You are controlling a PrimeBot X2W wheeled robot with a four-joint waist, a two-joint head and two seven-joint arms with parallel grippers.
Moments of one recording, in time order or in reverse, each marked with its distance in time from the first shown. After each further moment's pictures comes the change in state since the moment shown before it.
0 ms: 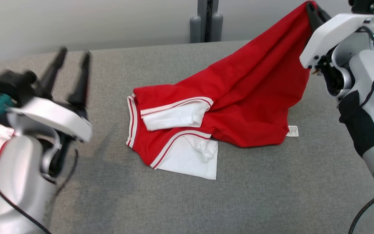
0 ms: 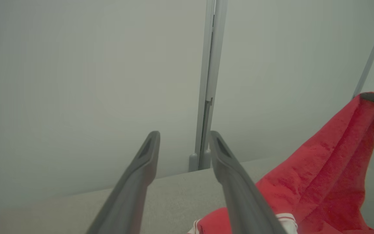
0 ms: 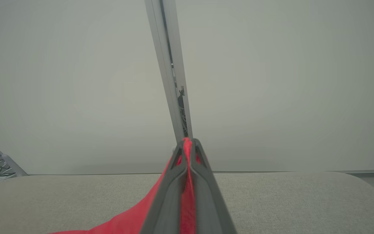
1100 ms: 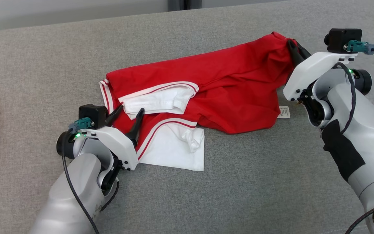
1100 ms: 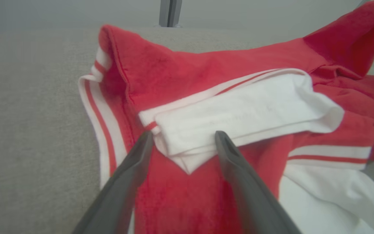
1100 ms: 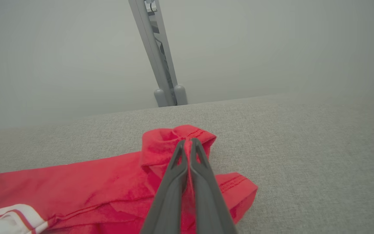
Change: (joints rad) left arm -0.133 -0.160 -0.320 0.612 -0.104 -0.001 -0.122; right arm 0.110 0.033 0.086 0.018 0.081 0.000 -0.065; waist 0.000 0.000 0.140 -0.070
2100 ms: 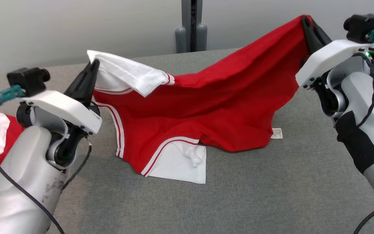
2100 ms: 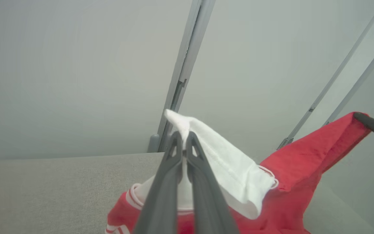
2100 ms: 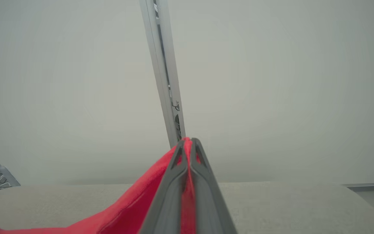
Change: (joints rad) left arm 0.011 0.164 0.097 -0.347 -0.236 0.001 0.077; right arm -0.005 -0.076 0.060 -0.087 0.045 0.000 -0.106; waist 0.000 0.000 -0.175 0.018
